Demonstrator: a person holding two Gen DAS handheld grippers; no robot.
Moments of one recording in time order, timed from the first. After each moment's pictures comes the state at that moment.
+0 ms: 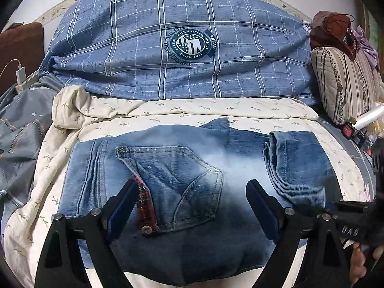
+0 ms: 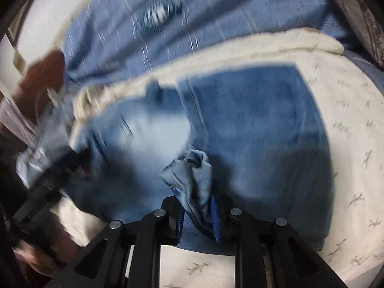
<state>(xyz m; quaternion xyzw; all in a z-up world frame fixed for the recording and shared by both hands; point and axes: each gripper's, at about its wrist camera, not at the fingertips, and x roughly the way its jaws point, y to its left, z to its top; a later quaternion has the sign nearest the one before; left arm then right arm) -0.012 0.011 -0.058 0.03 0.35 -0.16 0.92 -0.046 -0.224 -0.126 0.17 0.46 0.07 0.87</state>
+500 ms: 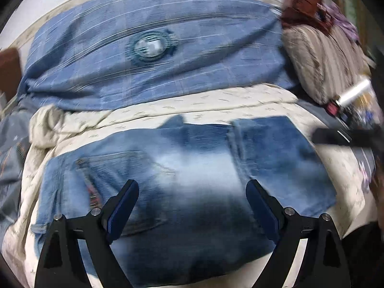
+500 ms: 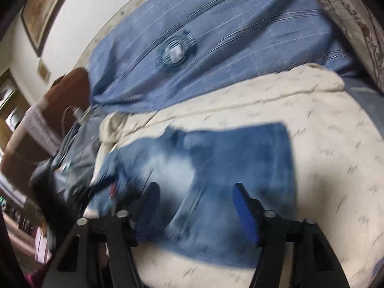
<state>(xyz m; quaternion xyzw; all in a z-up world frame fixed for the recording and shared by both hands) -0.030 -0.049 -0.065 0.09 0.34 -0.22 0.91 -0.041 -0.281 -0.067 0.19 0.38 0.11 0.90</state>
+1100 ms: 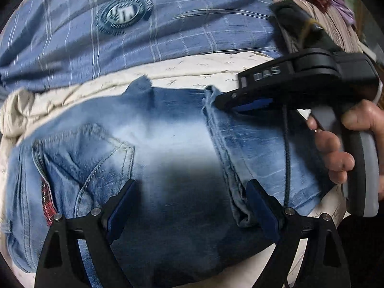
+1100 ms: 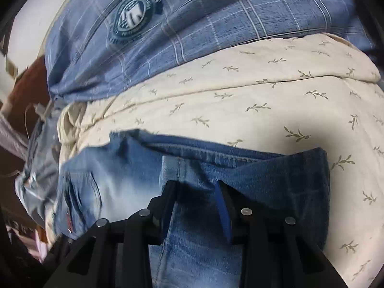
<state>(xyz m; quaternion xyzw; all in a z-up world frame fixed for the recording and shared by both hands) -0.006 -0.065 -0.098 0.09 0.43 -0.25 0.86 0.062 -0.279 -0.121 0.20 0.48 0.09 0.85</state>
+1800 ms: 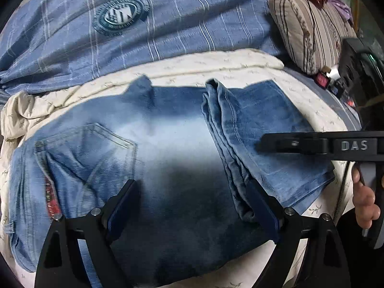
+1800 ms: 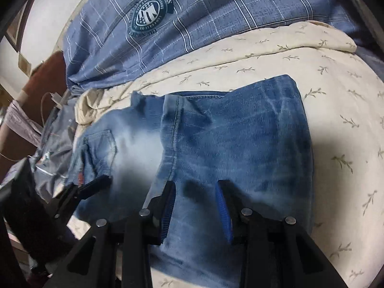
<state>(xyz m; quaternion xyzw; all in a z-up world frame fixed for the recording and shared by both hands) -0.023 -0.057 -0.116 0.10 0.42 -0.25 0.87 -0.023 -0.286 -0.116 0.22 0.45 0.12 0.86</state>
